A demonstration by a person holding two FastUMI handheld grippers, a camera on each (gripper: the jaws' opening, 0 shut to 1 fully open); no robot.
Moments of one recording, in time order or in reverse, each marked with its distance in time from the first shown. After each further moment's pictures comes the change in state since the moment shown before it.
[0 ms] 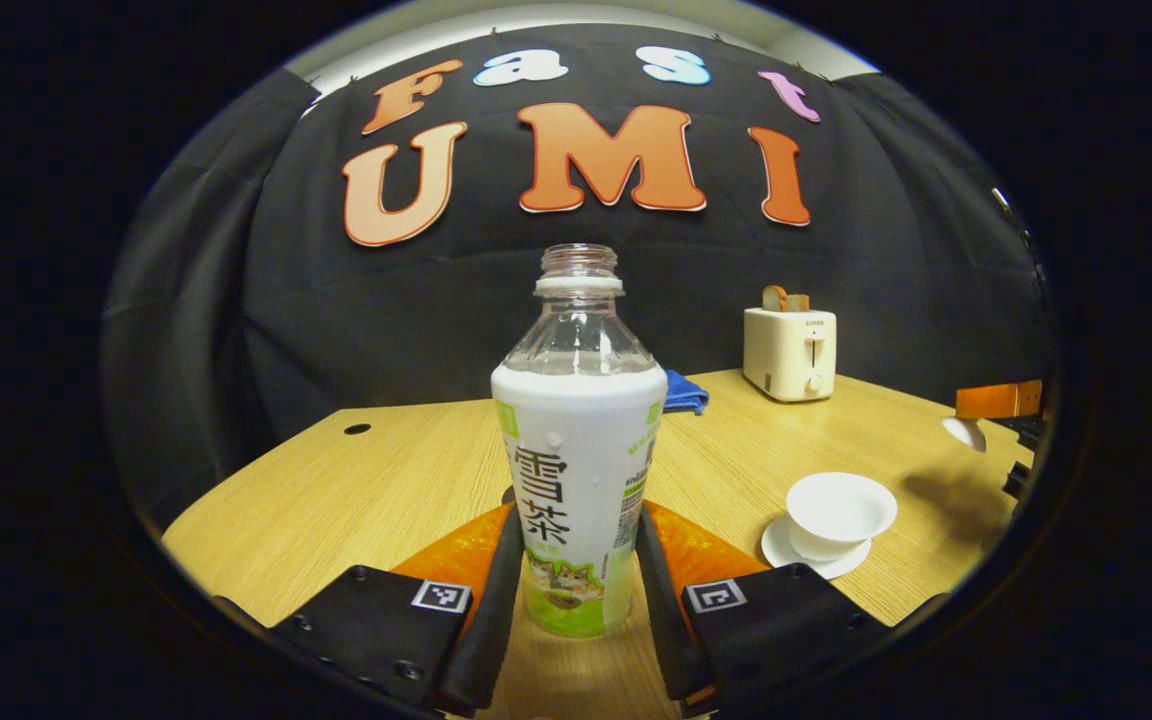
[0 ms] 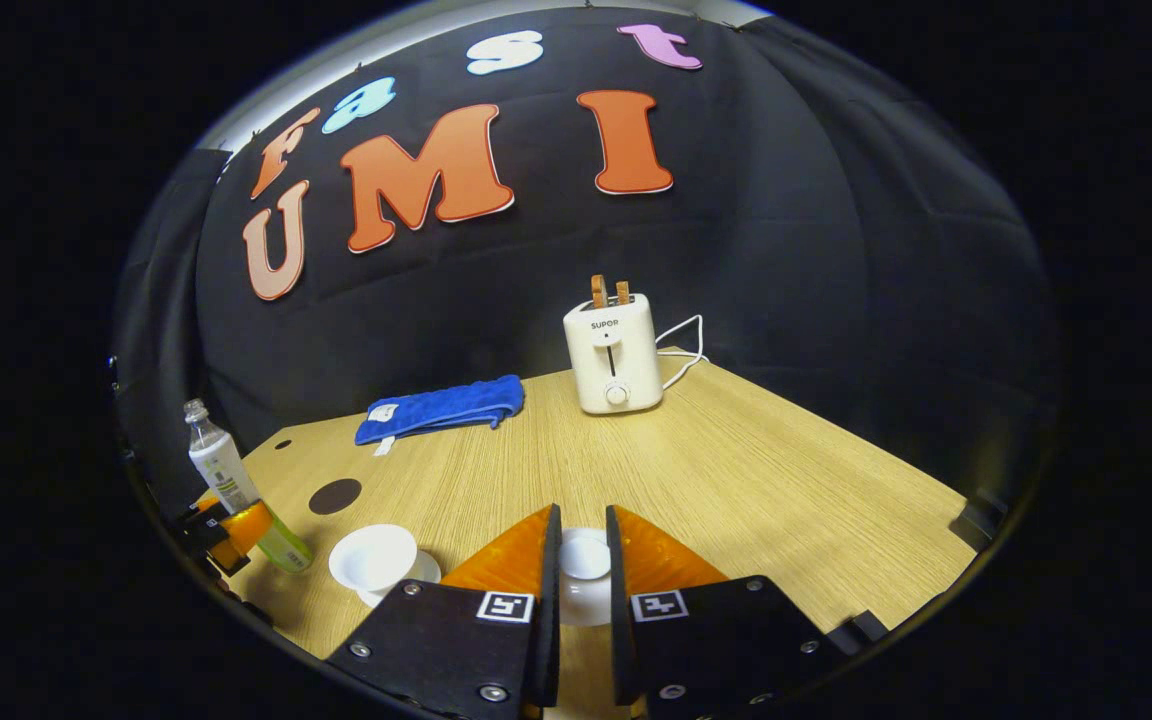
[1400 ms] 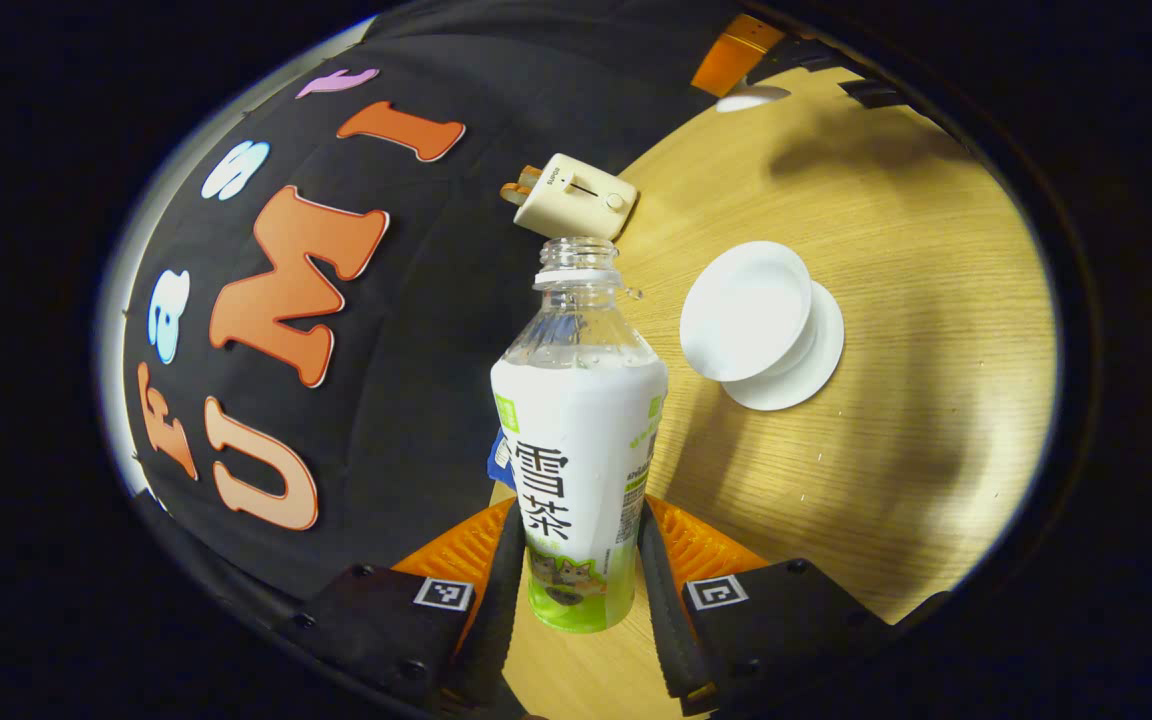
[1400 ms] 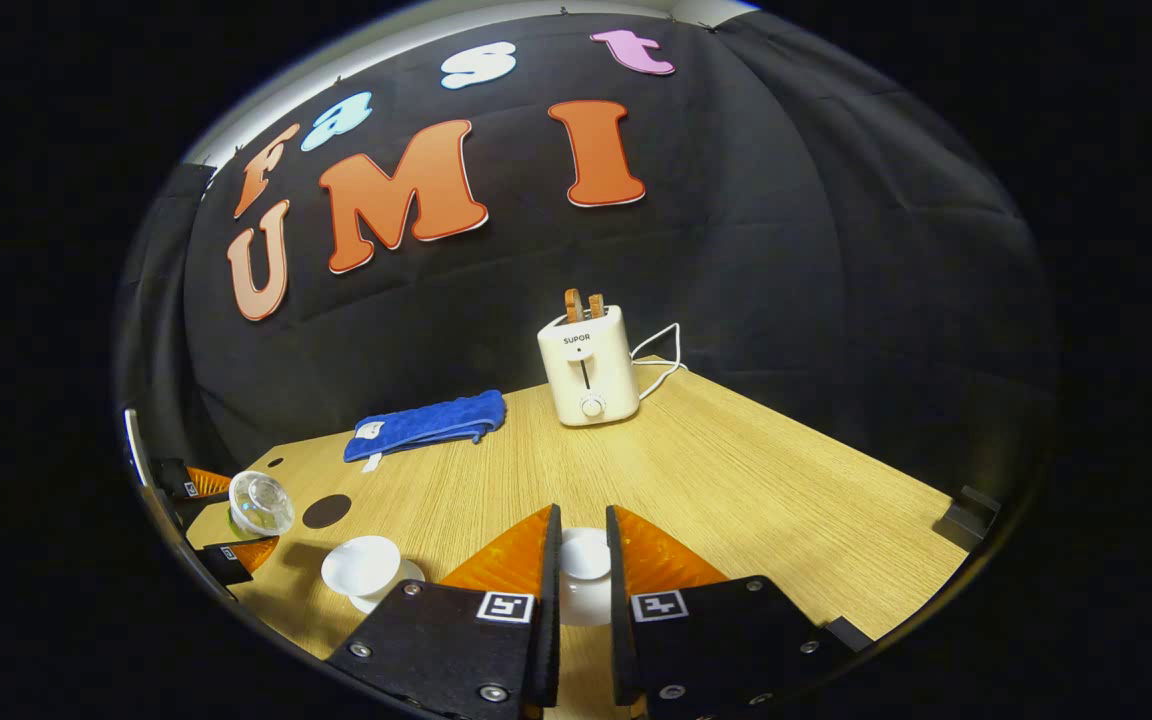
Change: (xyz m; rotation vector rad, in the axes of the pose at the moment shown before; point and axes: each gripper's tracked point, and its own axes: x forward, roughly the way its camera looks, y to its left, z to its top) left arm -0.012 -0.042 0.002 1.168 0.154 -0.188; right arm -0.005 -0.024 0.007 0.043 -0.028 -0.038
